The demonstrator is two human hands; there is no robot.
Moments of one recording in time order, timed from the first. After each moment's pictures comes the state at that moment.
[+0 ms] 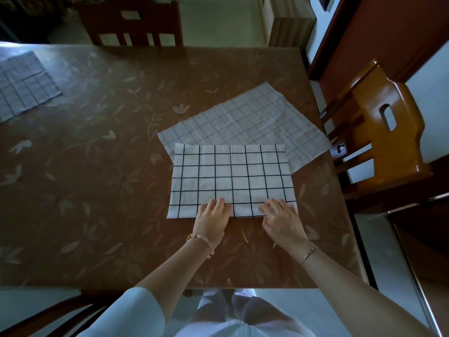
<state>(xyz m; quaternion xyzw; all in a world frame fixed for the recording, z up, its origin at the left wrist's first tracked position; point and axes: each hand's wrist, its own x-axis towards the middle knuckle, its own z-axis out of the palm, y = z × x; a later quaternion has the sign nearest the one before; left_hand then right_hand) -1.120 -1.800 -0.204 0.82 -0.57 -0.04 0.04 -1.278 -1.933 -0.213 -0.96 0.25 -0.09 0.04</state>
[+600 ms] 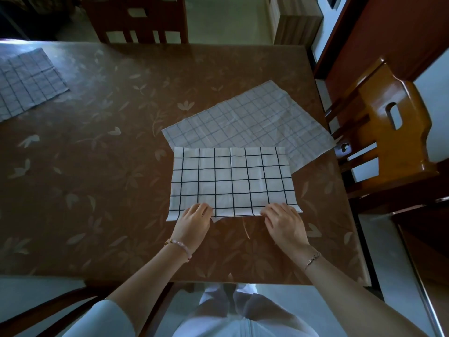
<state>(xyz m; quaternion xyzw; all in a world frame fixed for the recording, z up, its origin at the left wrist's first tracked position) -1.095 -1.756 -0.204 0.81 -0.58 -0.02 0.11 -1.285 -1.918 -0.210 -0.95 0.26 -0.15 0.09</state>
